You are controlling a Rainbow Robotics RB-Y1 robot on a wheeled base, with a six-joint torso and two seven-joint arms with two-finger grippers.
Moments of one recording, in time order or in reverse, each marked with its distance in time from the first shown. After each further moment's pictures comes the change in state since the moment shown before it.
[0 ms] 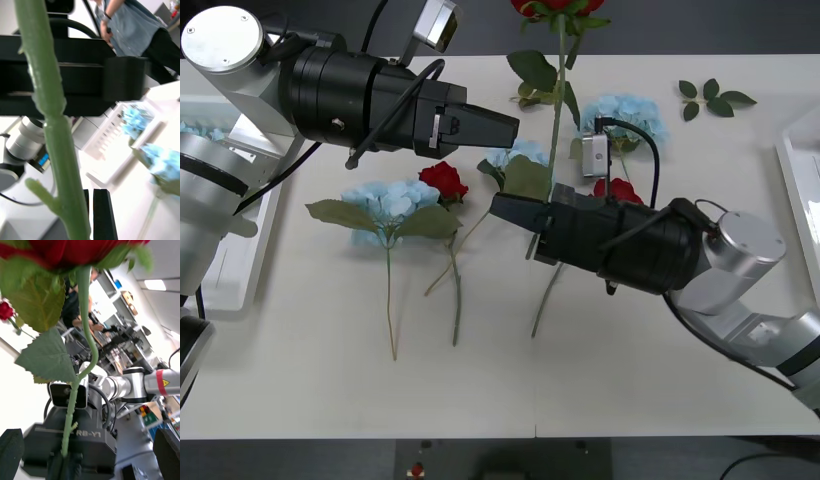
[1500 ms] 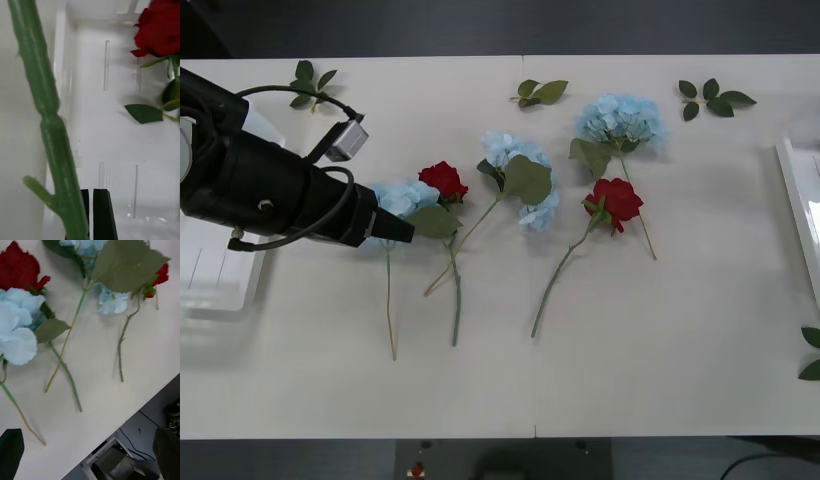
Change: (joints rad) right arm -0.034 -0.727 -0.024 0.660 0.487 -0.021 -0.497; left arm 0.366 0.279 0.082 -0.608 -0.768 0.056 0.849
